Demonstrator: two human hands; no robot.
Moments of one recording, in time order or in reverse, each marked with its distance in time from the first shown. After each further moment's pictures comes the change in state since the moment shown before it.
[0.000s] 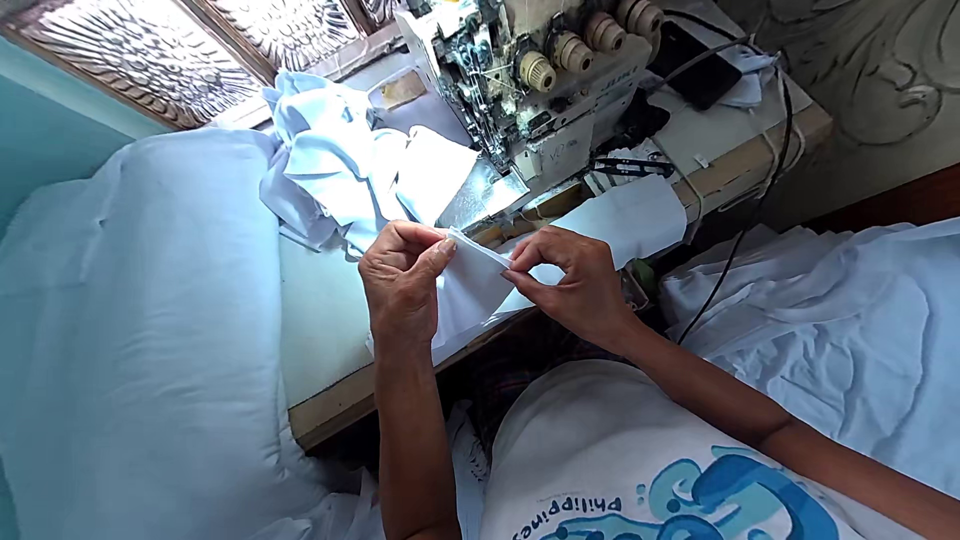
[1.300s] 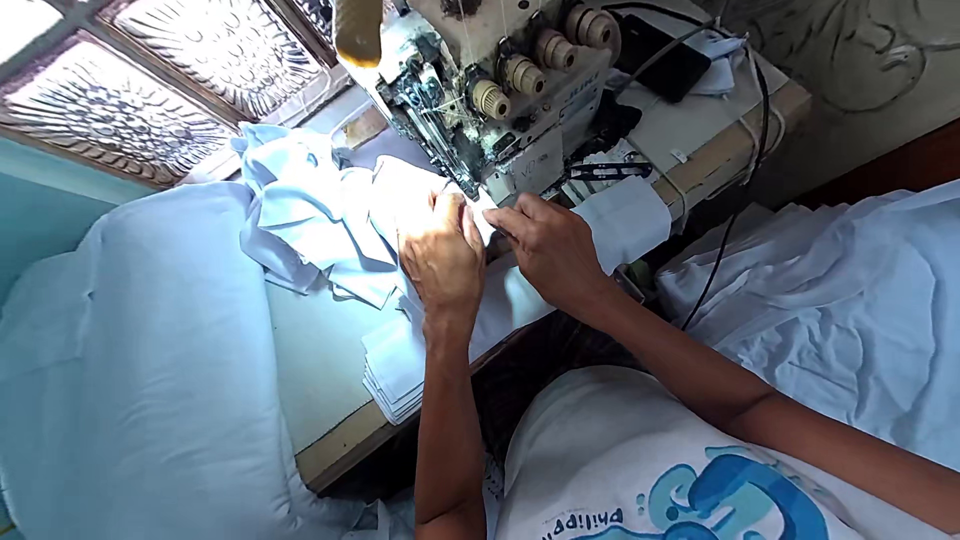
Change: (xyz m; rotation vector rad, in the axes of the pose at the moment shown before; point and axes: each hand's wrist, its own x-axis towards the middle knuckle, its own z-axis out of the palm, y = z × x) left_hand 0.051 -0.020 0.064 1.378 -0.036 0.200; right_hand 0.037 0.037 0.005 -0.537 0.060 0.048
